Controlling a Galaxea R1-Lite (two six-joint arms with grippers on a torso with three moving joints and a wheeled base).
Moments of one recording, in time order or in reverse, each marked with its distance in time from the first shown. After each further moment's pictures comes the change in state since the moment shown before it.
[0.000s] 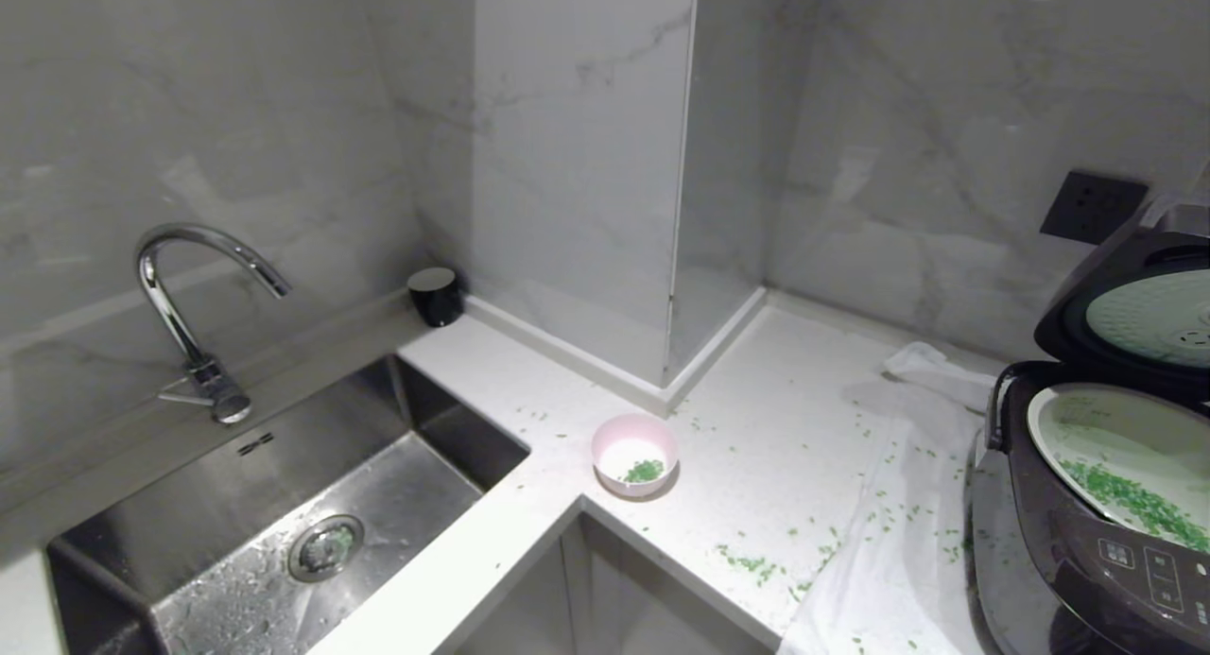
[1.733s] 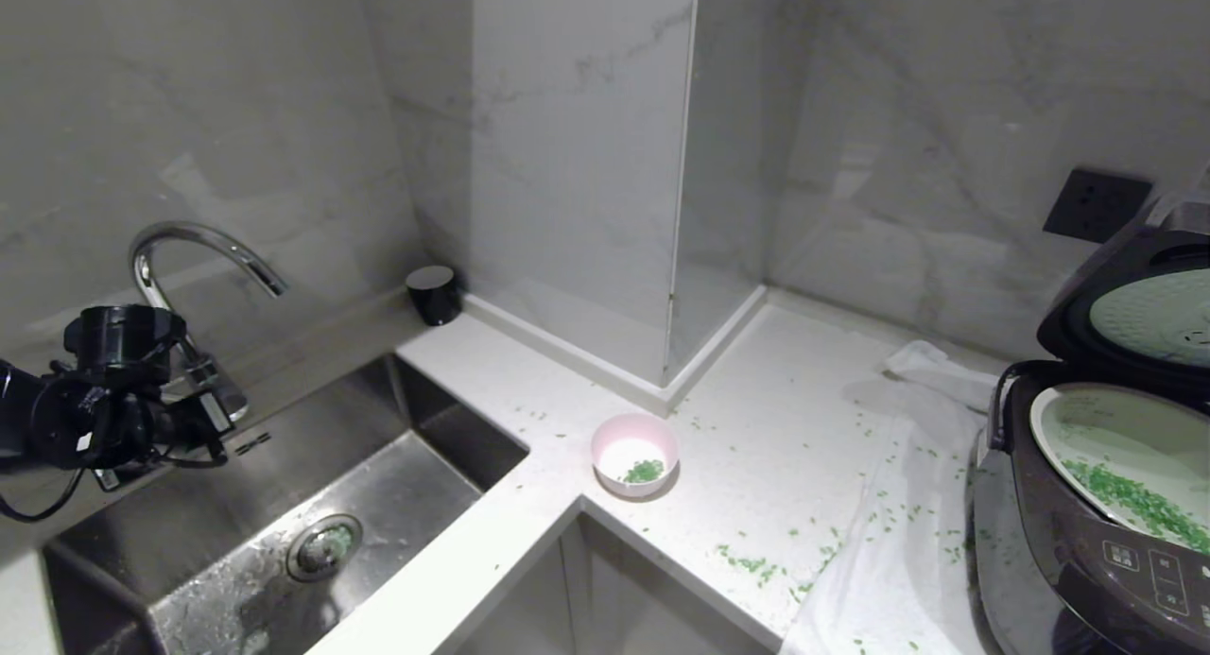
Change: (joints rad) left arm 0.242 1.864 -0.753 -0.497 0.296 -0.390; right arm 0.000 0.000 0.000 0.000 0.000 0.000
